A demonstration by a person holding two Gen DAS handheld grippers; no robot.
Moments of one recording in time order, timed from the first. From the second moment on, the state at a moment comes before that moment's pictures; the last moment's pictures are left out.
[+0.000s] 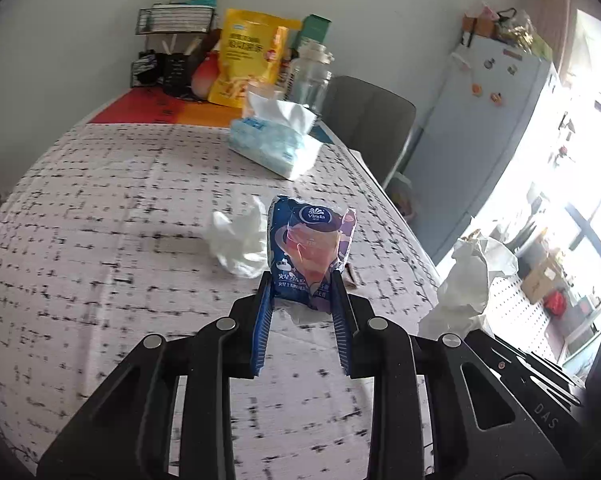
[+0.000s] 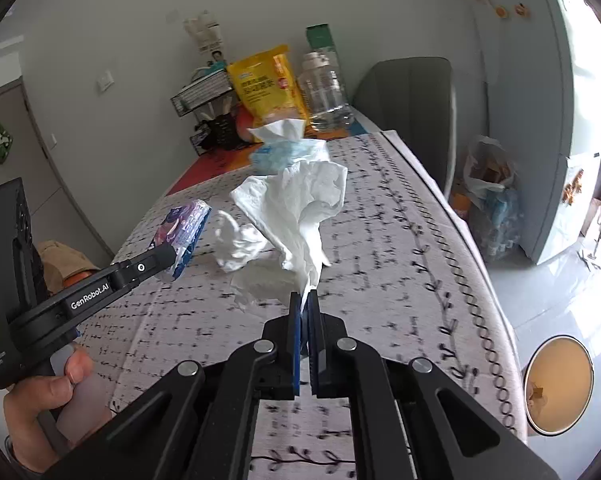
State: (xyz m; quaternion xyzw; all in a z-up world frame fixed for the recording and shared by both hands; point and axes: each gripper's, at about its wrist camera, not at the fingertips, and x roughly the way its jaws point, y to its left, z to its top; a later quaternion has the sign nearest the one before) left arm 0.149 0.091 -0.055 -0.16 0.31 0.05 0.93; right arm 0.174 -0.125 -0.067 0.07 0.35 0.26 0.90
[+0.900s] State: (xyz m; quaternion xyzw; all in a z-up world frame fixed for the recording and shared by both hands) left arm 0.240 -0.089 -0.062 -0.10 0.35 -0.06 0.93; right arm 0.219 -0.322 -0.095 0.14 0.36 0.12 0.91
